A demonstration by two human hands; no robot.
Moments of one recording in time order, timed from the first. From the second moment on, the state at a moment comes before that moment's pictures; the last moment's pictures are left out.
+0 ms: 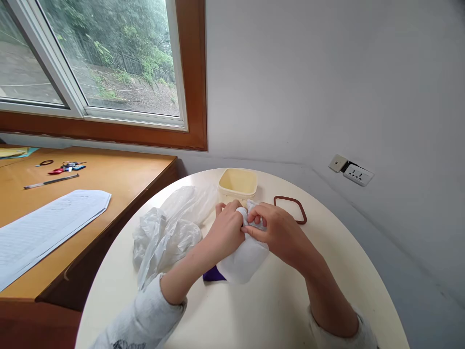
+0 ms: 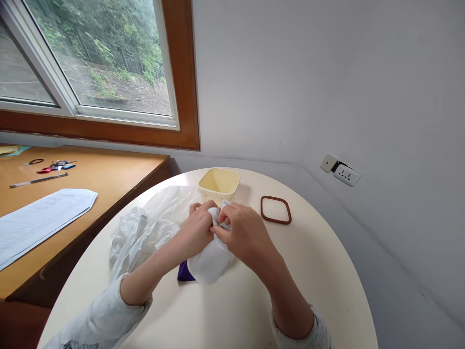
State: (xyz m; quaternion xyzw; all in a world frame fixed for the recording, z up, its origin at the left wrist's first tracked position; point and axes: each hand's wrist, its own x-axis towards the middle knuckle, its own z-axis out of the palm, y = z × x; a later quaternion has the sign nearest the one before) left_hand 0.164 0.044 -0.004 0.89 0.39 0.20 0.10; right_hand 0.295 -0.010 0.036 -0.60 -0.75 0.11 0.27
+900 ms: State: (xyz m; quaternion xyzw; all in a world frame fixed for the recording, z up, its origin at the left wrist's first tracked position) left_hand 0.165 0.050 -0.004 0.72 0.22 0.47 0.46; right_hand 0.334 0.017 0.018 -0.60 -0.72 0.21 0.28
